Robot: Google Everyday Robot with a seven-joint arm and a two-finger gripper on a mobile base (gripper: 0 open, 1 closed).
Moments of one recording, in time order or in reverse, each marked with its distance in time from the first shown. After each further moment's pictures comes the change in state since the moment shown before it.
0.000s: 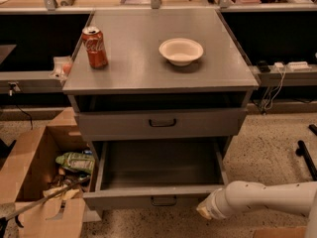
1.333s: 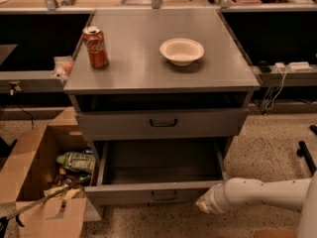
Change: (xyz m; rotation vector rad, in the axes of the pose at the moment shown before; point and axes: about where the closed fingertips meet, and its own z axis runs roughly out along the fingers) arm -0.015 -0.019 0.009 0.030 -0.028 -0.007
